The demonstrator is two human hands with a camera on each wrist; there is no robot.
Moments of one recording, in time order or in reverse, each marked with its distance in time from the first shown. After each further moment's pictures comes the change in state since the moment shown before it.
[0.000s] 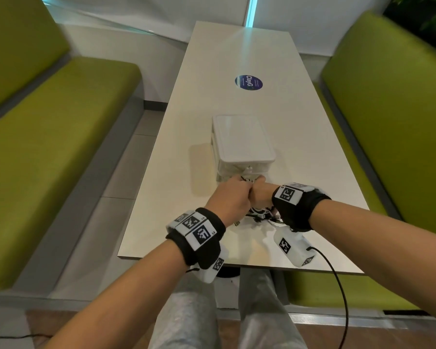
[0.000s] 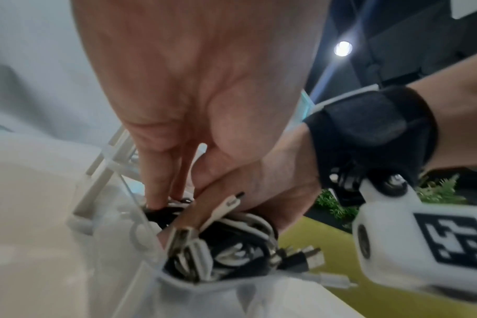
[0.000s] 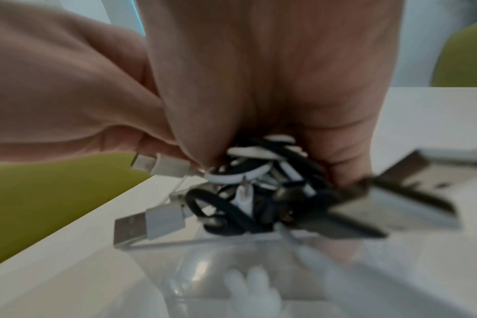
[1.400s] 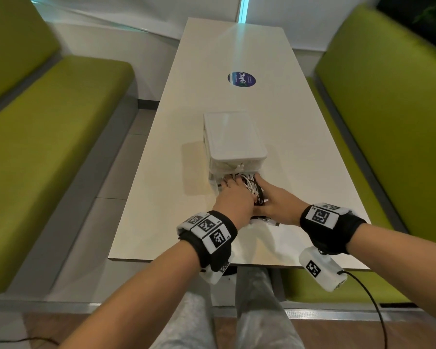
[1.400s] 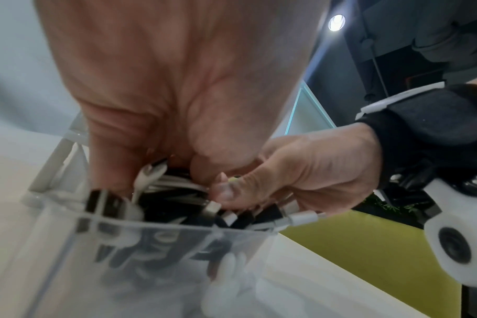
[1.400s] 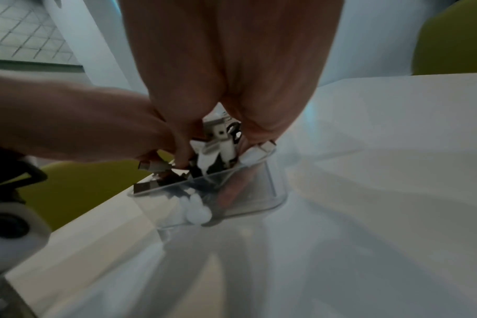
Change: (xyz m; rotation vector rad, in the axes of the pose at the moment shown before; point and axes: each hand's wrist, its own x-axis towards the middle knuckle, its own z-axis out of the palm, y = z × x) left_hand 0.018 0.019 0.035 0.439 -0.281 -0.145; right_hand -0.009 0.071 0.013 0.316 0.034 -0.462
